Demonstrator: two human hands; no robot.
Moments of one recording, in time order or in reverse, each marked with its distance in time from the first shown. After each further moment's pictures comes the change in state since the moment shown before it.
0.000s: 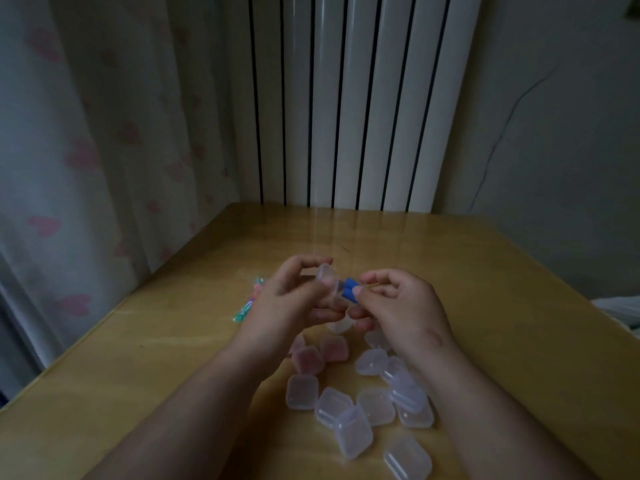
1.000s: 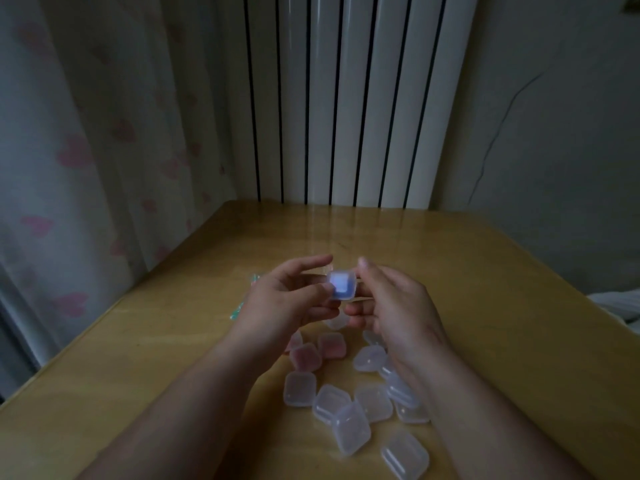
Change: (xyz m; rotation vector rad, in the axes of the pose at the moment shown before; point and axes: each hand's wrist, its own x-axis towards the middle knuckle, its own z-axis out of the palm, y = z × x) left_hand 0.001 -0.001 -0.003 -0.035 0.006 -0.047; right_hand -0.007 -0.001 0.007 0.224 -0.002 0.066
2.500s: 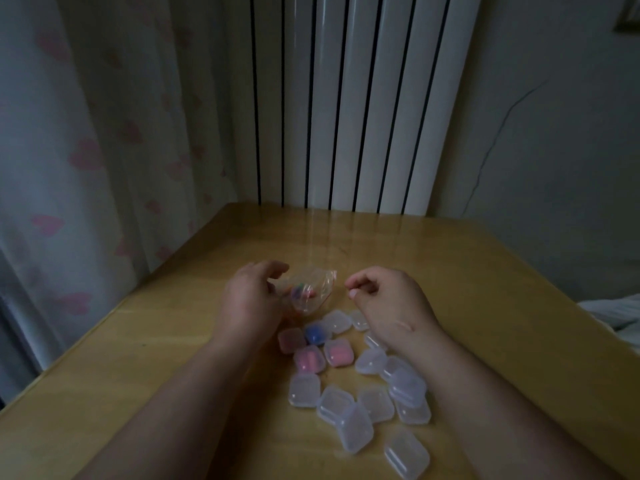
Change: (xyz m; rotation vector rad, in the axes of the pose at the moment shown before) left_hand 0.010 0.005 -0.029 0.988 0.414 0.114; right_hand 0.029 0.003 -0.005 -0.782 -0.041 -0.267
